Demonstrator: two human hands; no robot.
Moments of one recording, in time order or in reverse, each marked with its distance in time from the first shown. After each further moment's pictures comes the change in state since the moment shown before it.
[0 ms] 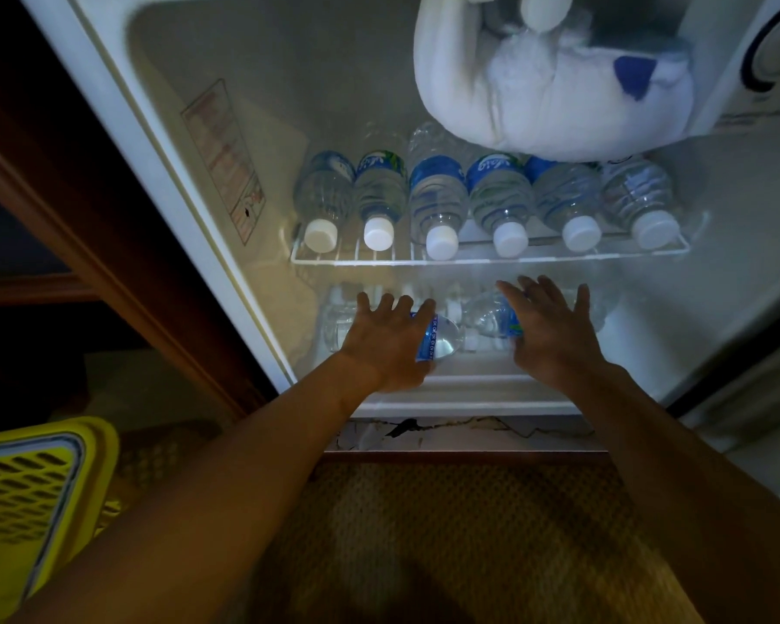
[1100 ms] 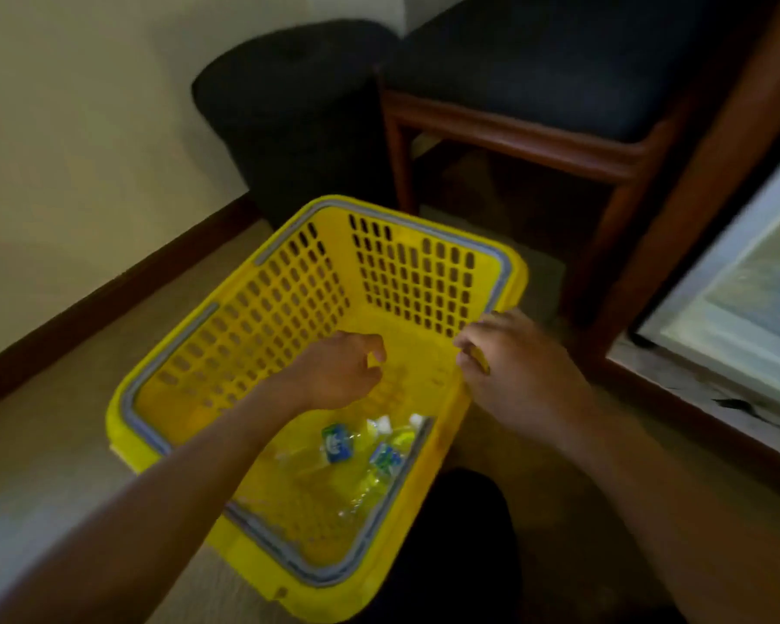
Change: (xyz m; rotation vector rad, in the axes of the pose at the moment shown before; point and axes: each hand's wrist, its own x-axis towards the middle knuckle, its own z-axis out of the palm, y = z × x) left_hand -0.499 -0.147 0.048 -0.641 -0.201 -0.826; right_hand -0.216 -0.397 -0.084 0.432 -0.233 -0.866
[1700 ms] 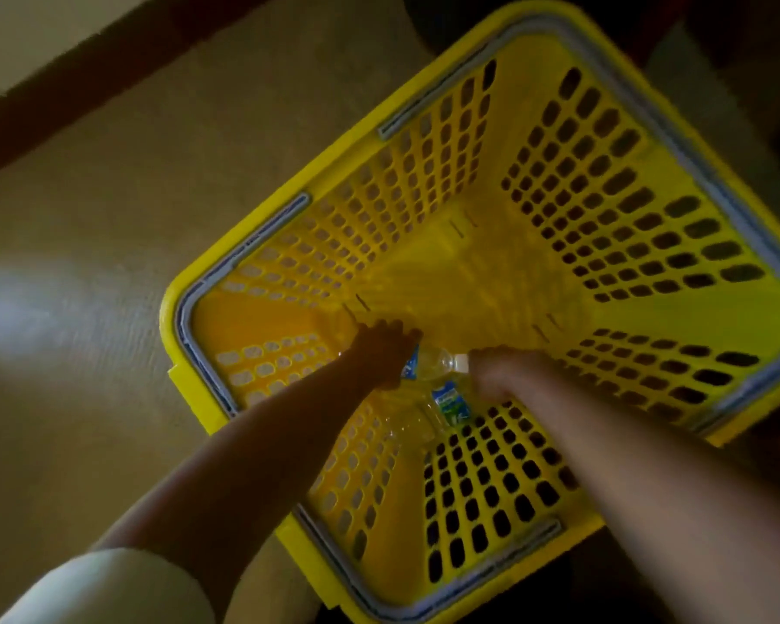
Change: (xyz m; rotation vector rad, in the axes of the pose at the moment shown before) left_hand 0.052 -0.132 0.139 0.111 -0.619 -0.231; right_hand 0.149 -0.031 0.219 -0.419 -1.397 0.007
